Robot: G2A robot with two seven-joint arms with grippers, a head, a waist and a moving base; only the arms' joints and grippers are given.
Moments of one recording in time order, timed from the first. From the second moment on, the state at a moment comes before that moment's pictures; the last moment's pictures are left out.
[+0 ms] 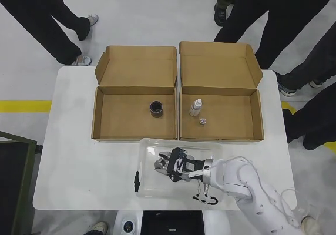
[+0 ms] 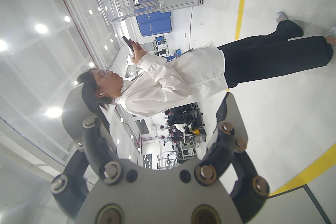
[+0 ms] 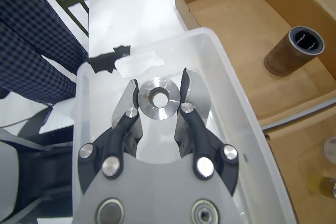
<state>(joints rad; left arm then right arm) -0.01 -0.37 -0.75 -1.25 2.03 -0.40 0.22 -1.31 -1.16 1.01 -1.91 -1.05 -0.66 0.48</state>
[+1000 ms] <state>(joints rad) -0.01 -0.37 -0.75 -1.25 2.03 -0.40 0.22 -1.32 -1.17 1.13 -1.97 -0.45 -0.30 0.39</state>
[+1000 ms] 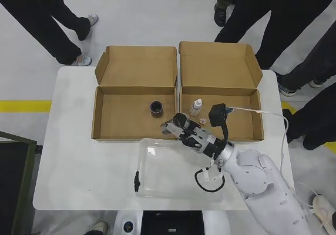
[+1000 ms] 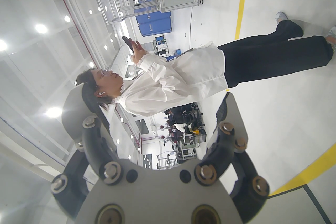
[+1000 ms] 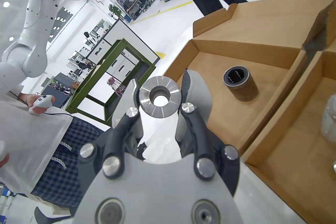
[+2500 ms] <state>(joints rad) -0.01 -0.37 -0.75 -1.25 2.03 -0.40 0.22 -0.97 -1.23 0.89 -1.67 -0.96 -0.43 0.42</state>
